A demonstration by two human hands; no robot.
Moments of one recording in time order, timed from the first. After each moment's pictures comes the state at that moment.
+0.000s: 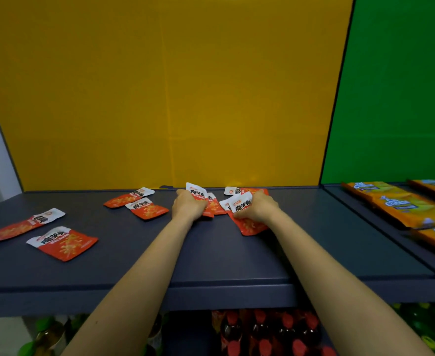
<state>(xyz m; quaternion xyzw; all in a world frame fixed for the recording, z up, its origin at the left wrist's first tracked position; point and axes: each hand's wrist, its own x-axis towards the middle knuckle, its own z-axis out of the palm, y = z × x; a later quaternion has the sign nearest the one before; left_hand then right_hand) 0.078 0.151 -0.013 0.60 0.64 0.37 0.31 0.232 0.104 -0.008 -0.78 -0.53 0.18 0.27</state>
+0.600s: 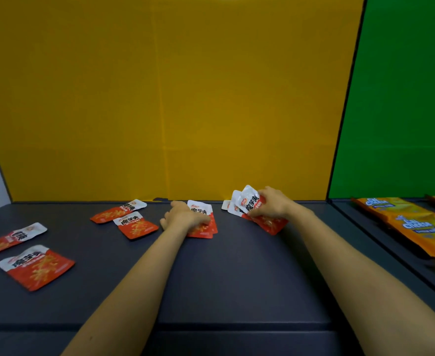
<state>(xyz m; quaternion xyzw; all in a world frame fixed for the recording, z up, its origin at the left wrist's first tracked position) 0.090 0.190 -0.013 0.60 0.71 0.26 0.26 0.290 0.149 0.016 -0.72 -0.66 0.11 0.19</state>
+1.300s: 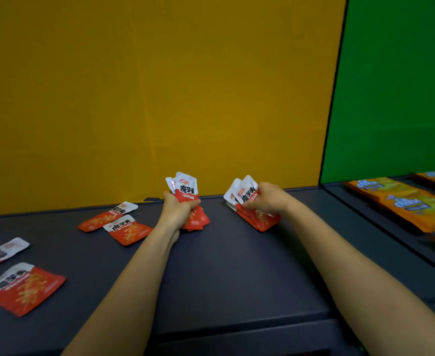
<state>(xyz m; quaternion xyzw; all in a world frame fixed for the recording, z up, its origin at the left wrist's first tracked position) 0.081 0.207 -0.024 0.53 0.48 0.49 0.50 0.279 0.144 0.007 -0.74 -0.59 0.16 0.27</state>
